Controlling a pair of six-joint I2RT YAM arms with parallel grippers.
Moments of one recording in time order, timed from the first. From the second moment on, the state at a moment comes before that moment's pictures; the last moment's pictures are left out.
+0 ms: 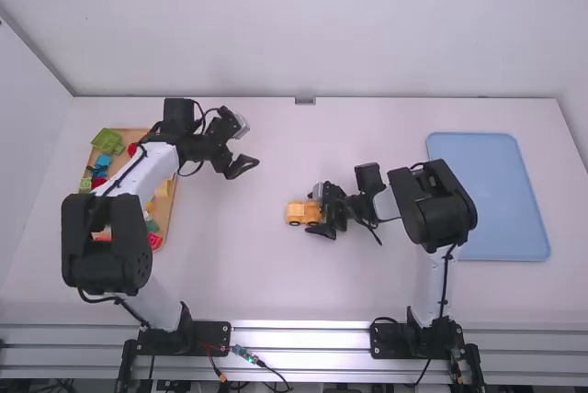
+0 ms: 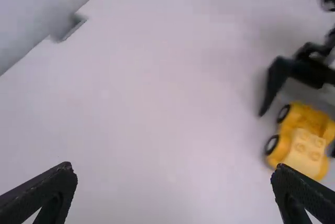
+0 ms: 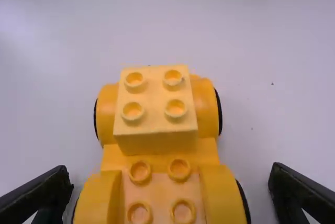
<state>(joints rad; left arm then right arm) 0.06 1.72 1.19 -0.42 0.71 0.75 0.27 2.12 0.78 0.30 -1.02 -0.91</state>
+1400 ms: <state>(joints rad) 0.37 1.81 1.28 -0.73 0.05 0.11 0.05 1.67 0.89 -0.03 -0.36 -0.36</state>
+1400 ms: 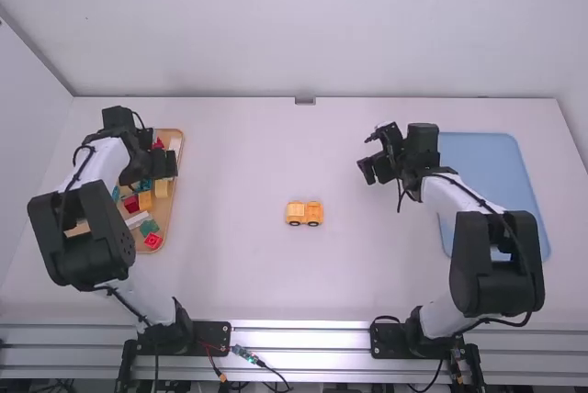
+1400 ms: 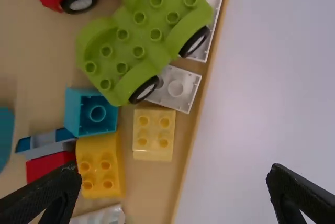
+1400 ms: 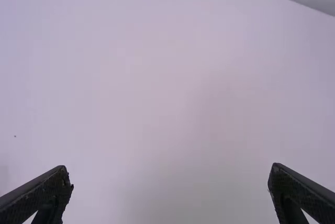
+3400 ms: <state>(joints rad) 0.45 1.91 1.16 -0.51 0.13 0.25 0.07 1.67 0.89 -0.06 -0.42 -0.42</state>
